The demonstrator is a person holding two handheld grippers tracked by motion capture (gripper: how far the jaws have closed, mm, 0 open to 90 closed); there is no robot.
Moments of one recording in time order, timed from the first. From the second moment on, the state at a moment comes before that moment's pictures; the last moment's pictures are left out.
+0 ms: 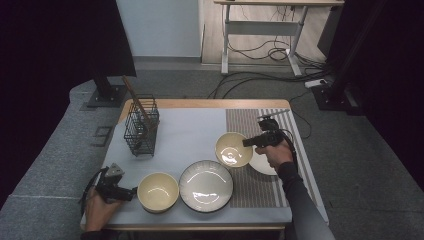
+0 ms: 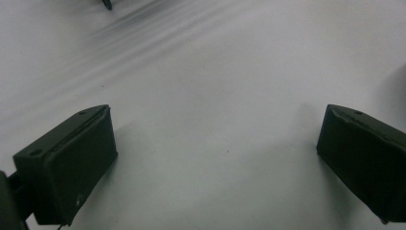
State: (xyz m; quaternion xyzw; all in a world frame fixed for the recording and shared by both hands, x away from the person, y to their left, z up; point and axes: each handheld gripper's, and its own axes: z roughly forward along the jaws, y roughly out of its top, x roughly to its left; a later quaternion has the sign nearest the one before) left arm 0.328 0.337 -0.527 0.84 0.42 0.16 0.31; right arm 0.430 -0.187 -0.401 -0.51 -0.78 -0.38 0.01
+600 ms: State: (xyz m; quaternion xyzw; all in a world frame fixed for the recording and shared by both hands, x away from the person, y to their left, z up) left arm 0.328 0.337 -0.527 0.84 0.42 0.16 0.31; right arm 0.431 -0.228 -0.409 -0.55 -0.75 -0.36 -0.02
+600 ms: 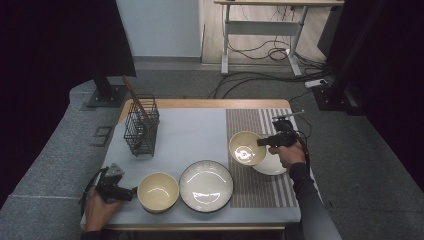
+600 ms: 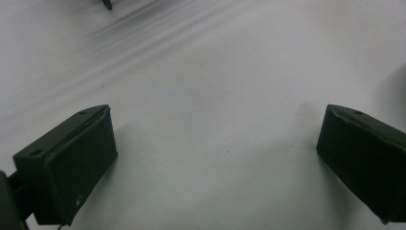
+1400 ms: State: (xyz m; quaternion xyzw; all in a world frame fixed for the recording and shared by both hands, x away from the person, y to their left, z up) left arm 0.328 0.337 -0.527 0.84 0.42 0.16 0.31; right arm 0.433 -0.274 -0.432 -0.59 -0.73 -0.33 -0.04
